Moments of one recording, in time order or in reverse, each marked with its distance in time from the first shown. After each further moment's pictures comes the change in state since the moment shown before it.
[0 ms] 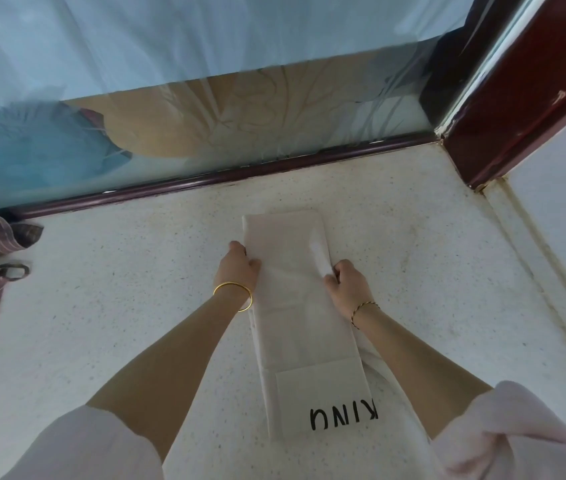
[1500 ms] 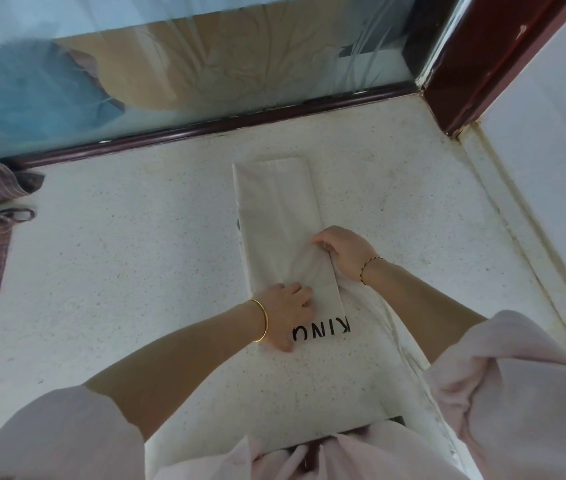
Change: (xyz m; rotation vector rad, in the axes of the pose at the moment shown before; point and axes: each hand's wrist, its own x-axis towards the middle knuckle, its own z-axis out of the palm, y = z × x) left_hand -0.147 -0.028 0.055 1.085 -0.539 1.128; right_hand -0.058 0.036 -0.027 -0.345 -0.237 -0.363
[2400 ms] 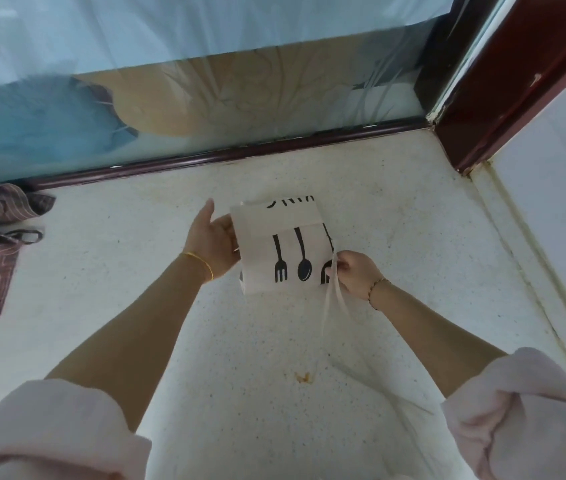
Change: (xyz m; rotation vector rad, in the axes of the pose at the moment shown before) left_hand -0.028 -0.134 -0.049 -2.518 0.754 -0.561; right_hand 0.026 0.005 -0.016 0.355 0.078 0.259
